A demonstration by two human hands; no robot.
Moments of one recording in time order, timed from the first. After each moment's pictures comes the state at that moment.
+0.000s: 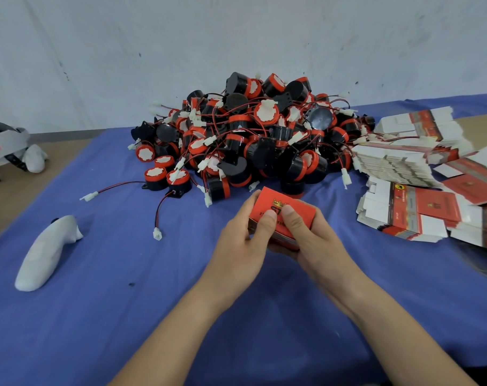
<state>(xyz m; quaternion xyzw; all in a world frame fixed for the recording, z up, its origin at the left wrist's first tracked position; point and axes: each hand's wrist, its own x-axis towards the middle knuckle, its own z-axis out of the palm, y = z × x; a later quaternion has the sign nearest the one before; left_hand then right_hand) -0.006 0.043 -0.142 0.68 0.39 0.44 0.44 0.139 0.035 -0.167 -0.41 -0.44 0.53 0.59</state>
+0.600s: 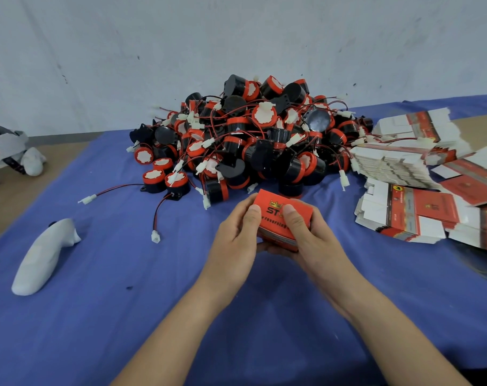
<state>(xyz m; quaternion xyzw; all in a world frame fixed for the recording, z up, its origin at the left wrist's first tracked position) -0.006 0.052 -0.146 0.61 0.40 0.47 0.49 0.140 0.036 -0.168 -0.42 -0.44 0.52 0.61</state>
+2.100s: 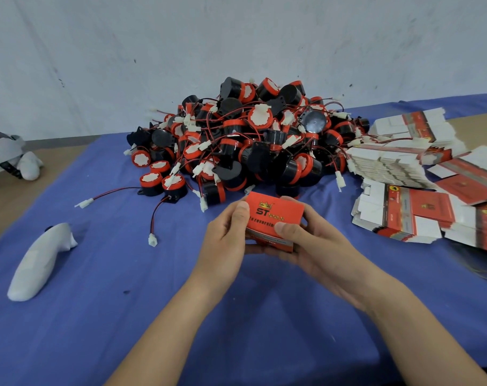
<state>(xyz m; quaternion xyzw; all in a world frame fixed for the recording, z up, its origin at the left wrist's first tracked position) -0.009 0.050 -0.136 0.60 0.40 0.49 0.49 0.156 0.026 -0.142 -0.34 -0.45 0.62 0.54</state>
